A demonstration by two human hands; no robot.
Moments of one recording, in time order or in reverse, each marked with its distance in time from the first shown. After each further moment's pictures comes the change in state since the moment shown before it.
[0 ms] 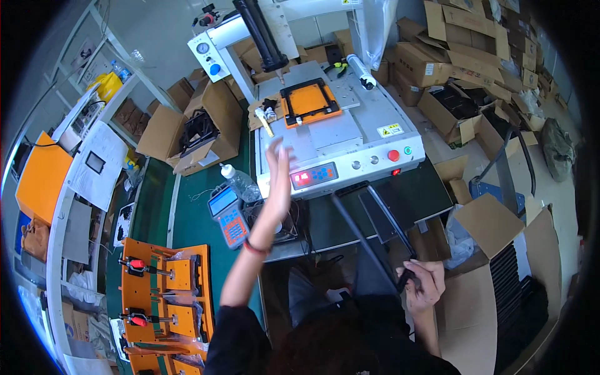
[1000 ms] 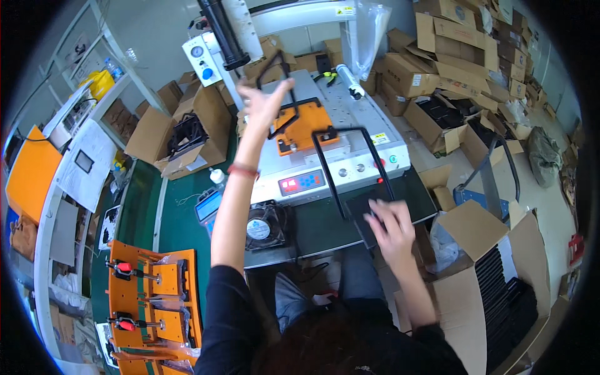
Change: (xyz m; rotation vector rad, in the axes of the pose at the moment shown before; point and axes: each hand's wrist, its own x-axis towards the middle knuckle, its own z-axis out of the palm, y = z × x) left_hand 0.140 0.048 -0.014 0.383 0.377 0.034; right_hand 0.096 0.025 0.070 -0.251 0.007 -0.313
